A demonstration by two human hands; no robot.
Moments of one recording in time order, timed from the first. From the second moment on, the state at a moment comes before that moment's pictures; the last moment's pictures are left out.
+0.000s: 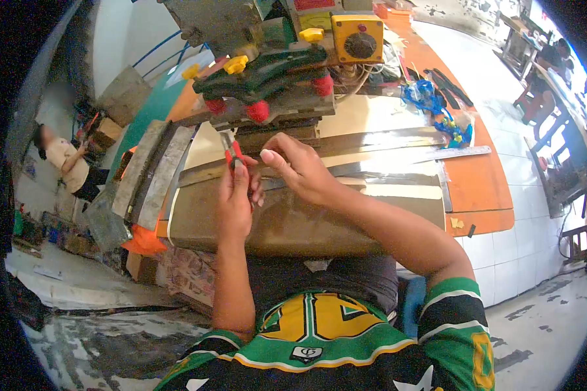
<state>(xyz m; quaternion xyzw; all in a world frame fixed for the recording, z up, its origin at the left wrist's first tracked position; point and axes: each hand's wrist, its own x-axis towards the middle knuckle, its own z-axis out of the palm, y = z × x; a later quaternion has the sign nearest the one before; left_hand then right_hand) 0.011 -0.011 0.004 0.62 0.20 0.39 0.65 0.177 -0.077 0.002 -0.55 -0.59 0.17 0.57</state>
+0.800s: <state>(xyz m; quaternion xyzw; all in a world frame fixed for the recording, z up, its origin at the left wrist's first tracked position) 0.019 -0.025 -0.053 0.59 0.19 0.37 0.69 0.178 -0.075 -0.004 -0.48 -0.66 0.19 0.55</state>
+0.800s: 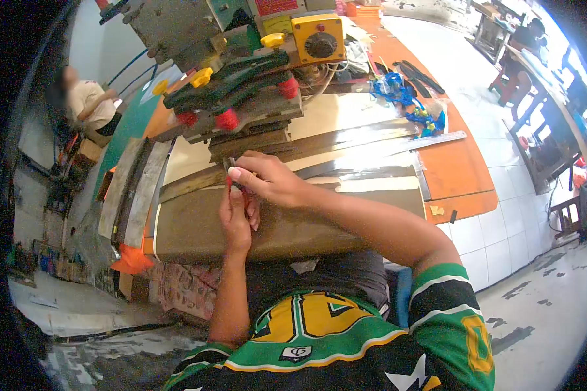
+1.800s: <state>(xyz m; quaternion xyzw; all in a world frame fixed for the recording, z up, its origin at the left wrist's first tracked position) 0.021 -0.033 -0.040 0.63 0.16 0.35 0.68 0.184 -0.075 0.002 -0.44 -0.62 0.19 0.62</state>
